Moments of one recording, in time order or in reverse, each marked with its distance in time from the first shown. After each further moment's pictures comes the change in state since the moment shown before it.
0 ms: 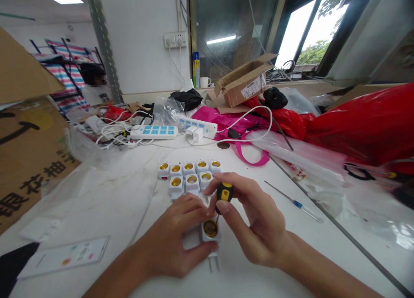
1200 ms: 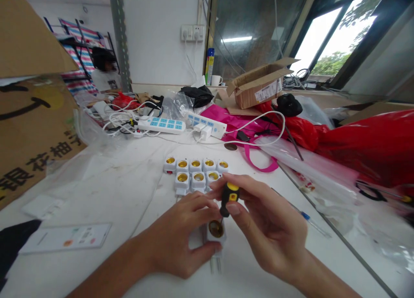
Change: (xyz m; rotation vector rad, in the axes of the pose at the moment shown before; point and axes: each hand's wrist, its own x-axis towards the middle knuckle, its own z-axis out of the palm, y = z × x) left_hand -0.001 0.002 0.002 -0.096 0.037 -0.023; right_hand 0.007 -0.007 0.000 -0.015 -0.015 0.111
